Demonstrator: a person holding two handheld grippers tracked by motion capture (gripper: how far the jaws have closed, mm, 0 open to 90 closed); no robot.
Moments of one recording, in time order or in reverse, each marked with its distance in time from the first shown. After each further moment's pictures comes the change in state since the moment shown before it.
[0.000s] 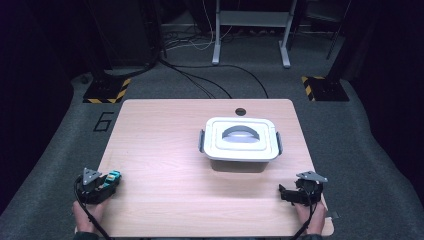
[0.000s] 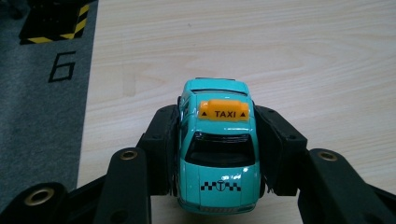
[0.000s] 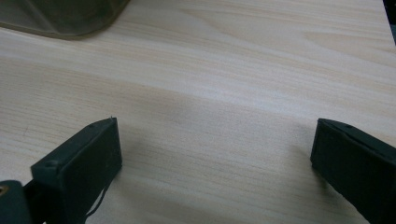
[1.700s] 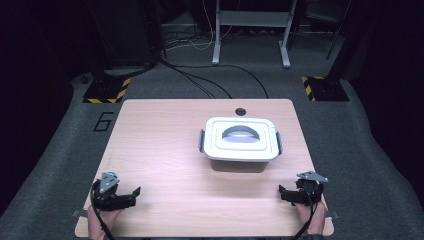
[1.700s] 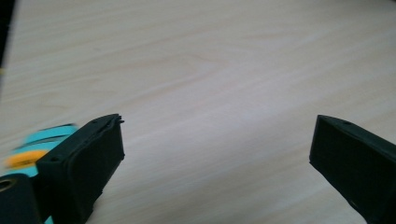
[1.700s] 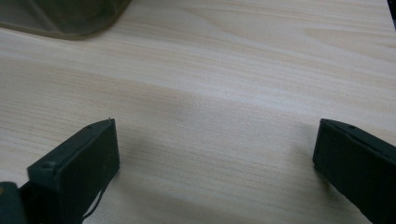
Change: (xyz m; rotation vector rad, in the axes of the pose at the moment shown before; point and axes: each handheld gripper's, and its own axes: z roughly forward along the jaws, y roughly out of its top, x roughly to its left) left arm -0.069 0.005 -0.011 0.010 -0.149 0.158; right arm -0.001 0.000 -0.002 0.005 0.019 0.024
